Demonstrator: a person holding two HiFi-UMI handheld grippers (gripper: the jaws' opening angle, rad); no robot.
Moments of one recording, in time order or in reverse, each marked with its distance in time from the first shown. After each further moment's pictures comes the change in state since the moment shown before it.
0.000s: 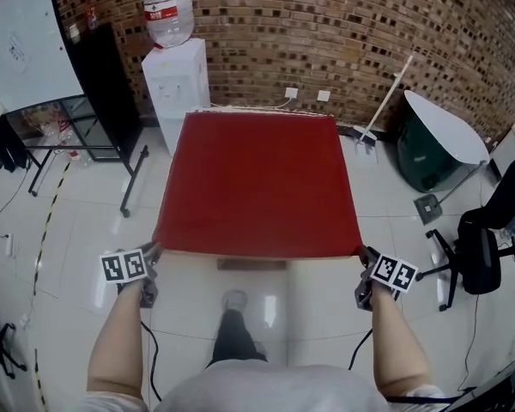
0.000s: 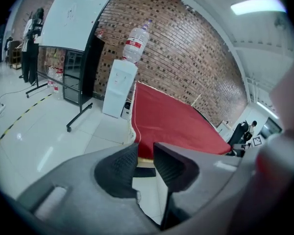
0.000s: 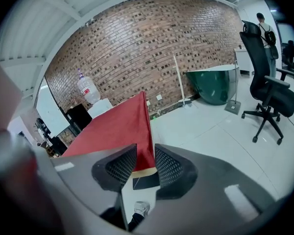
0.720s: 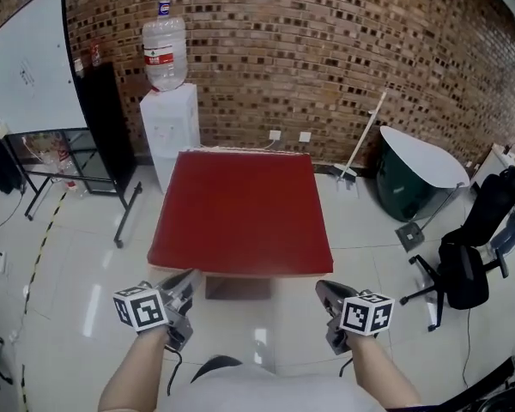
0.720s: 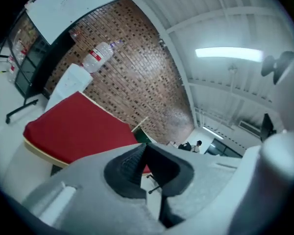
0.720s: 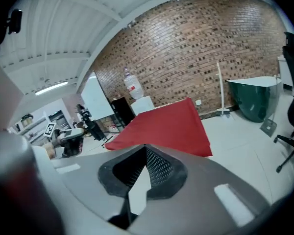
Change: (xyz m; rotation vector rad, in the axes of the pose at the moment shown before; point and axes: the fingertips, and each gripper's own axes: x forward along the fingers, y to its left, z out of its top) left arm -0.115 -0.257 0.016 -0.031 -0.233 -0.597; right arm -0.138 0.164 -0.022 -0.278 0.040 0.365
